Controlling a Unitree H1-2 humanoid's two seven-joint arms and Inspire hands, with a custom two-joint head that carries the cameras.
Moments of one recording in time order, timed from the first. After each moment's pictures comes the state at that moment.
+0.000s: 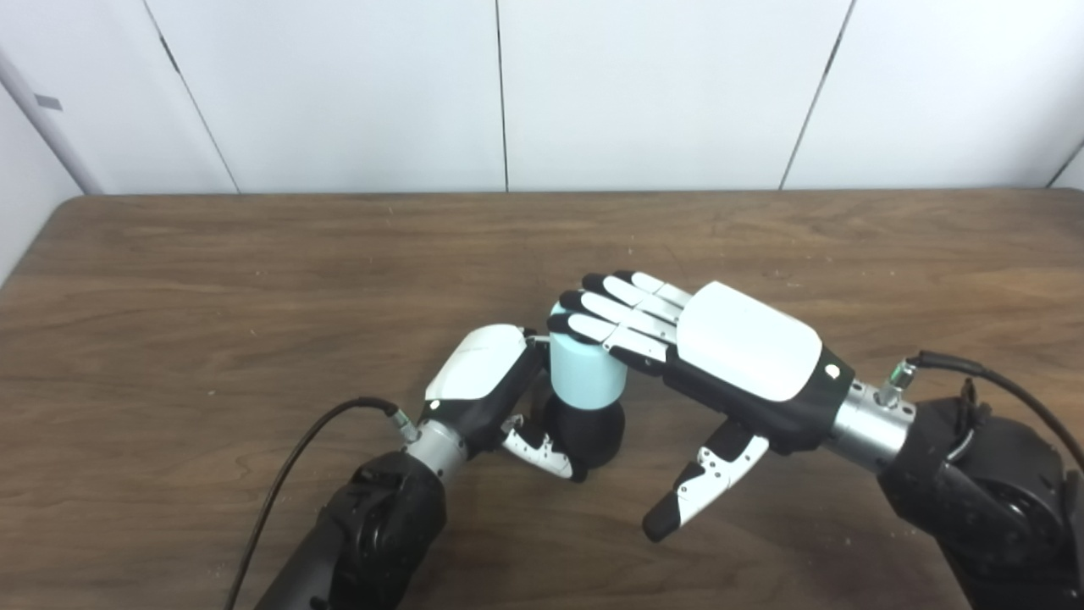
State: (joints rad) left arm -0.20 0.23 -0.49 -0.26 0.75 0.30 -0.29; right arm -0.26 -0.44 0.25 -0.61 -0.60 -0.09 0.64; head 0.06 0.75
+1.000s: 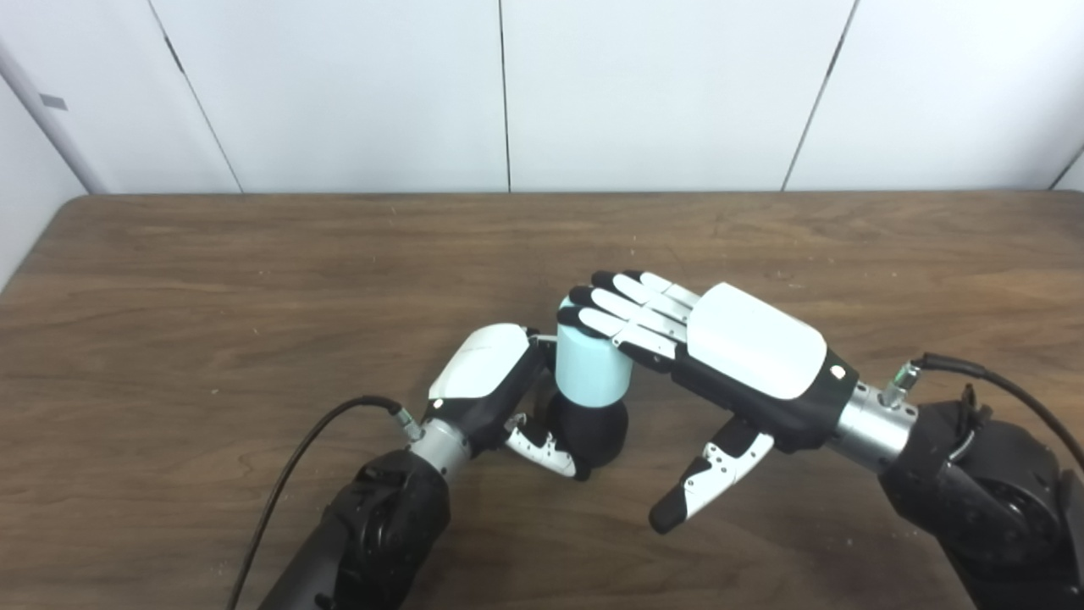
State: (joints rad) left arm -0.21 0.22 -0.49 -0.24 0.75 0.29 -0.29; right arm -0.25 -0.47 0.27 -0.58 -0.58 -0.09 0.58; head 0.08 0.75
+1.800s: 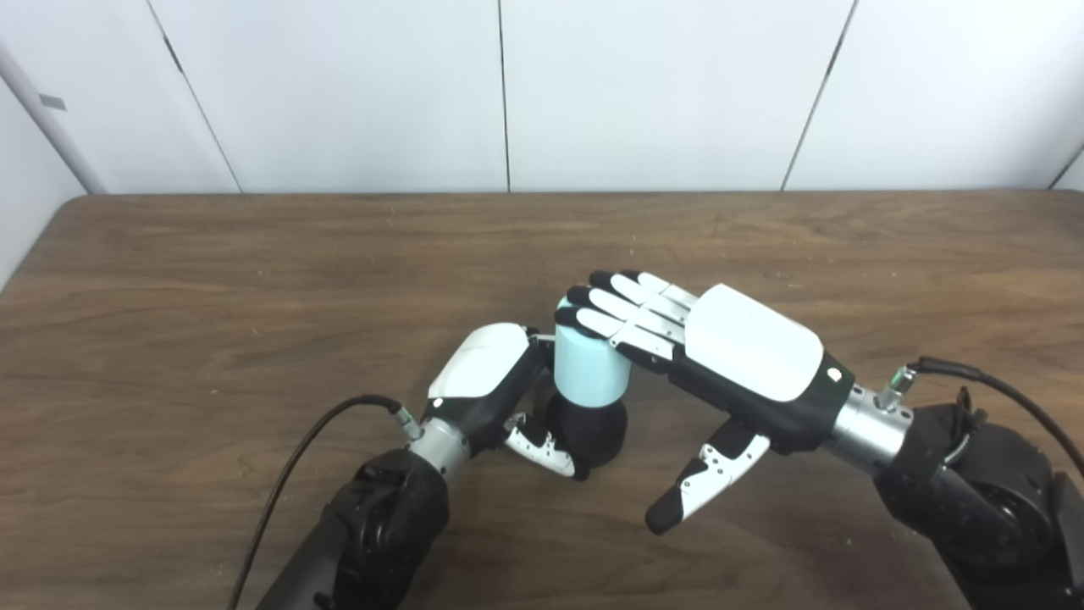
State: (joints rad) left arm -0.21 0.23 -0.49 -0.24 0.75 0.29 -0.29; right arm -0.24 -0.47 0.28 -0.58 -0.59 -0.09 0.55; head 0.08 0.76
